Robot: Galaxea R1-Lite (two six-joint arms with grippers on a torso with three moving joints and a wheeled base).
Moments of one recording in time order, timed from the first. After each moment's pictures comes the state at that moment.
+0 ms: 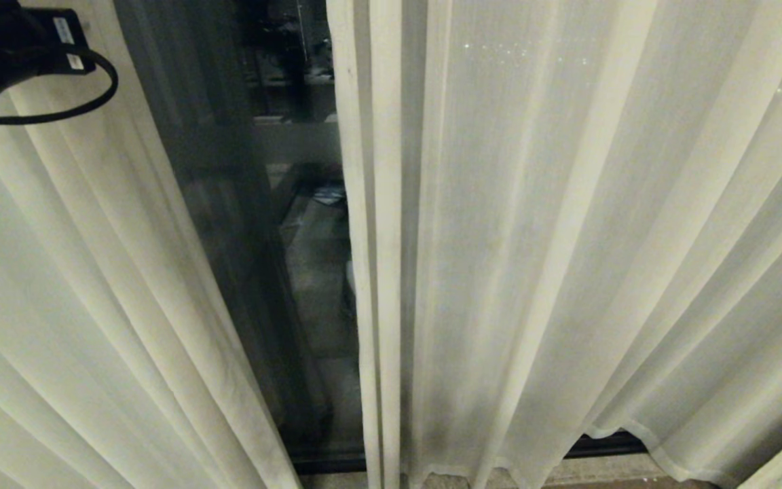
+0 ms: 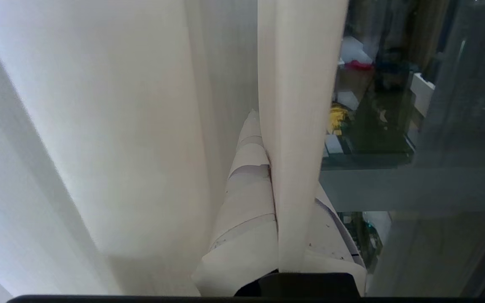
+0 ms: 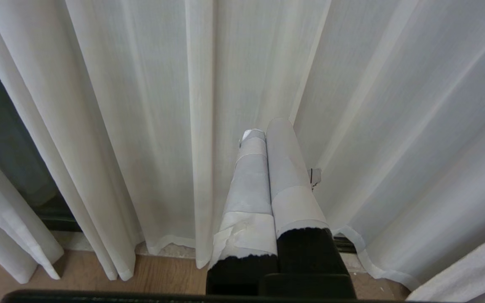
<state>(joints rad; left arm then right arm) 0.05 1.61 -1.48 -0.27 0.08 0.08 0.00 0.00 0.00 0.01 0.05 -0.11</state>
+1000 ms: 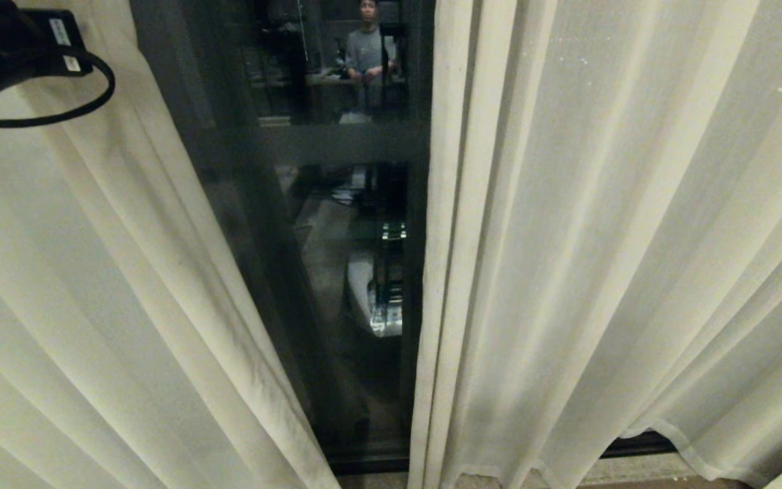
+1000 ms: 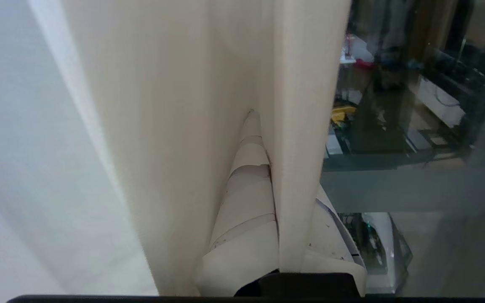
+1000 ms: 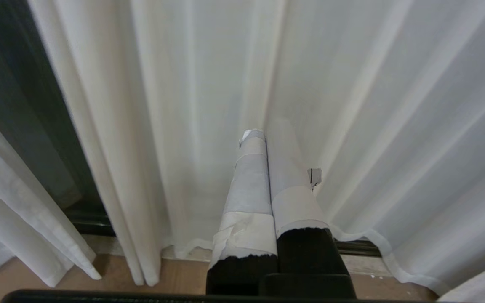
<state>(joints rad) 0.04 1.59 -1.46 -0.26 0.08 0.08 0.00 0.00 0.00 0.01 0.05 -0.11</state>
